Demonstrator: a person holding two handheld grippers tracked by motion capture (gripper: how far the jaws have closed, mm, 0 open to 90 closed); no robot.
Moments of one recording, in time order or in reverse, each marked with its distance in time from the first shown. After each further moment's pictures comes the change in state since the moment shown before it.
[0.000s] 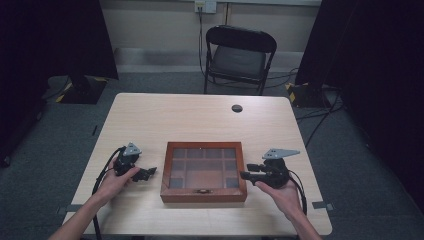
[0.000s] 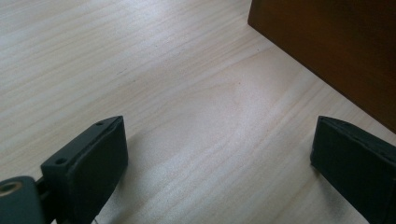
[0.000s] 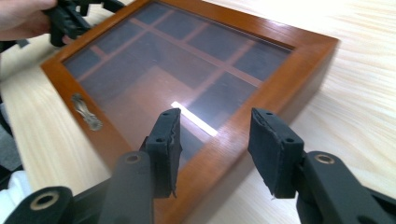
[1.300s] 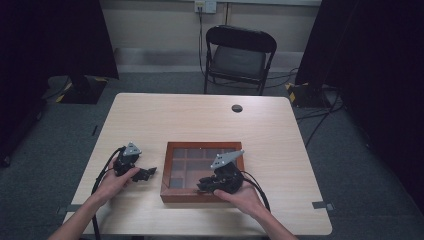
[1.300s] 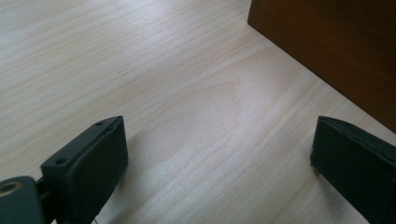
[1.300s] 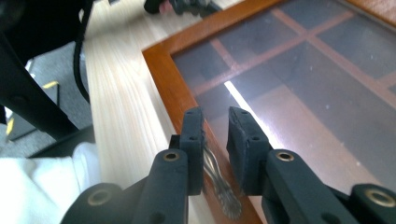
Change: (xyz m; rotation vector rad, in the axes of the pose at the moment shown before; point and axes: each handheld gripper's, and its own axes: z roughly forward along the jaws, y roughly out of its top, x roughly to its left) left arm 0.000 0.000 0.000 0.002 0.001 0.001; right arm 0.081 0.032 0.080 0.143 0.257 -0.226
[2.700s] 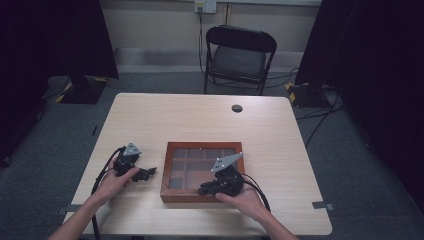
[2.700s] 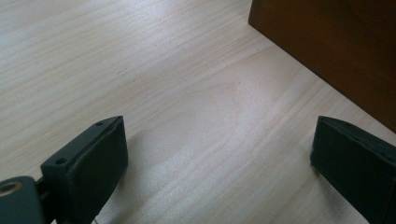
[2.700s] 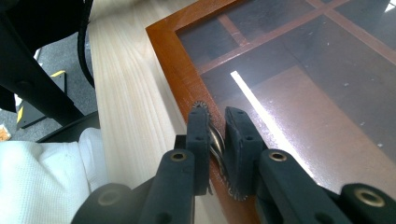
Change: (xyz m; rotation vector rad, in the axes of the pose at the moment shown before) left arm 0.000 0.000 0.000 0.000 0.001 0.000; right arm -0.001 -0.008 0.003 0.041 0.035 0.001
